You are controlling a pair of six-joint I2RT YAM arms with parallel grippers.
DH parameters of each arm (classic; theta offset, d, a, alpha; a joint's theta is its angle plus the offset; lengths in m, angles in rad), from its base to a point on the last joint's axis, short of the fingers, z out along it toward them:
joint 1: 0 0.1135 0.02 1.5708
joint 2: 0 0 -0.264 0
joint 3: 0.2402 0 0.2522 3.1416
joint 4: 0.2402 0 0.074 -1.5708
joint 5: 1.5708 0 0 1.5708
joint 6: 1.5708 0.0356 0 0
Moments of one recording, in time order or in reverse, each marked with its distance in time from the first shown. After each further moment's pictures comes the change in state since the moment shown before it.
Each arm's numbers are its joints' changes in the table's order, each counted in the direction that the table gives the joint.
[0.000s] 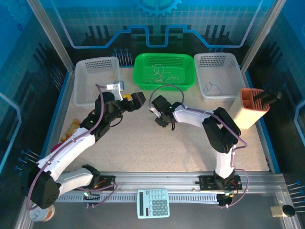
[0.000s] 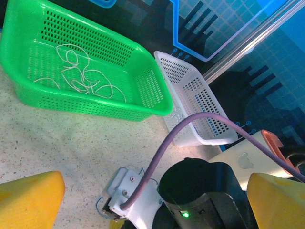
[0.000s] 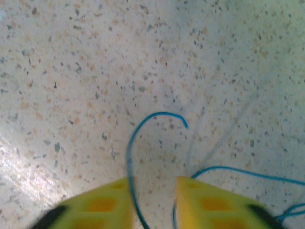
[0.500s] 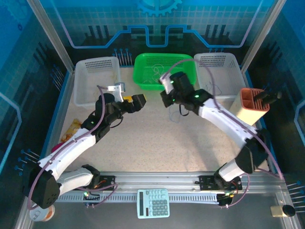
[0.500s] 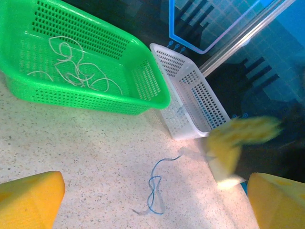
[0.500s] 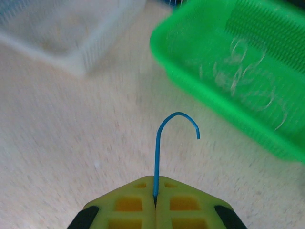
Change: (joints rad) left arm 0.008 -0.006 -0.039 -0.047 0.057 0.013; right arm -0.093 0.426 0.146 0.036 -0.171 0.134
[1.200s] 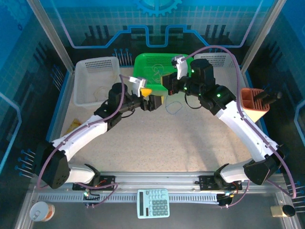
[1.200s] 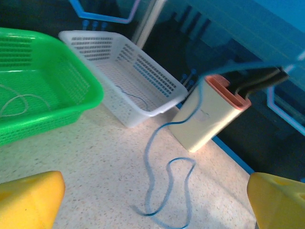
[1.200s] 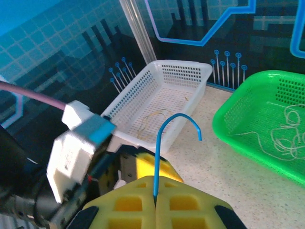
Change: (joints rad) left arm -0.084 -0.246 0.201 -0.081 0.261 0.265; right arm -0.040 0.116 0.125 -0.057 -0.274 0.252
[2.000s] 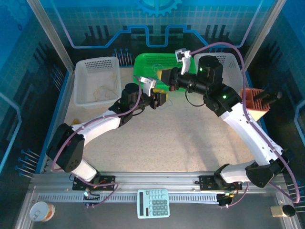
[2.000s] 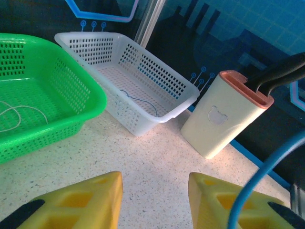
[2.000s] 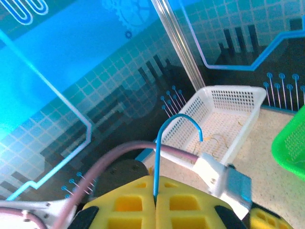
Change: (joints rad) left arm -0.035 -0.217 0.032 -0.208 -0.054 0.024; right arm 0.000 0.038 0.040 -0.123 -0.145 0.190
